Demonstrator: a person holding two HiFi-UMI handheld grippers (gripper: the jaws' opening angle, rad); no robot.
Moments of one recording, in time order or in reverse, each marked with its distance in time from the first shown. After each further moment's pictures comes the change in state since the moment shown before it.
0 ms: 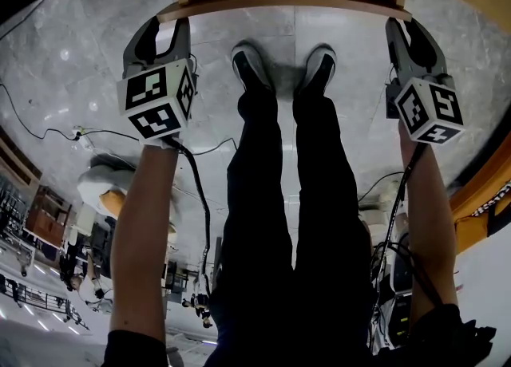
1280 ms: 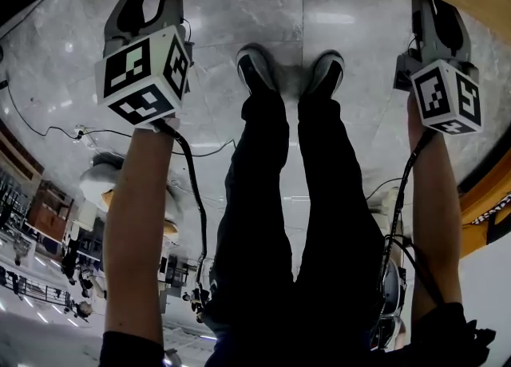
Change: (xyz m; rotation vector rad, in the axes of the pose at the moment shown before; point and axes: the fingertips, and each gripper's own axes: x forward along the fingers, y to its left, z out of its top) left arm 0.039 0.018 0.073 -0.003 -0.160 0.060; right arm 0.046 -0.027 0.067 0.019 -0.276 -0.081
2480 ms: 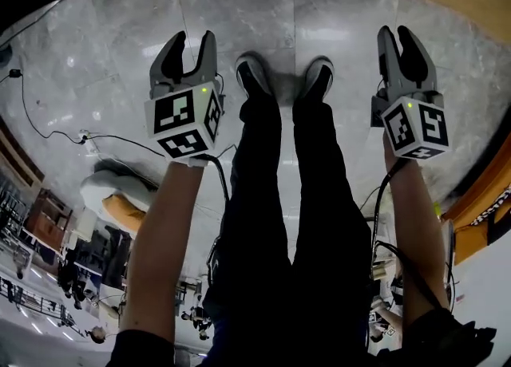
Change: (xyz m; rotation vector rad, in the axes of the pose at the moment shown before) left arm -0.094 -0.059 -0.030 -0.081 0.067 -0.077; right arm -0.091 0.037 0.006 0.043 0.091 0.066
